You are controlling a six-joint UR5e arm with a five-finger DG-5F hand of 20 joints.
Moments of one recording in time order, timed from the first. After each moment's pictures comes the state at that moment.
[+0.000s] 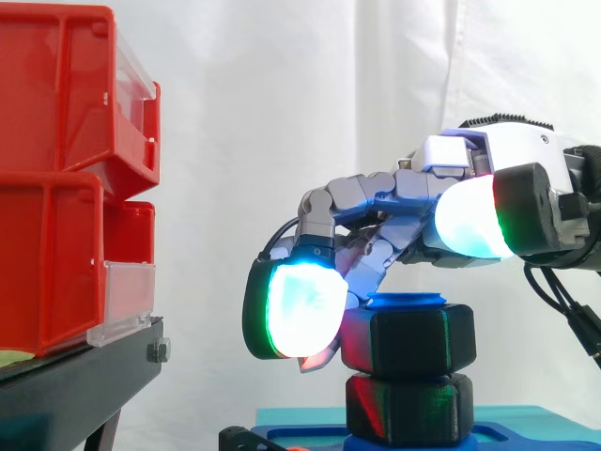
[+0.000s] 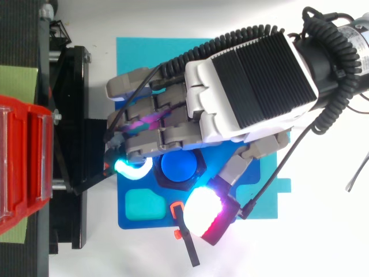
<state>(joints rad) 0.00 -2.33 -1.09 -2.76 -2.02 -1.23</state>
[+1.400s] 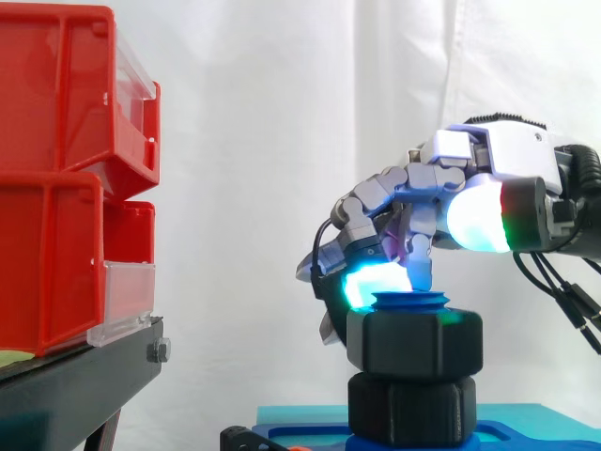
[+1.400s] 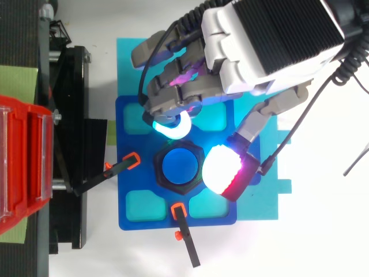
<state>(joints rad) -0.07 -2.33 -1.07 -2.75 -2.13 -1.23</state>
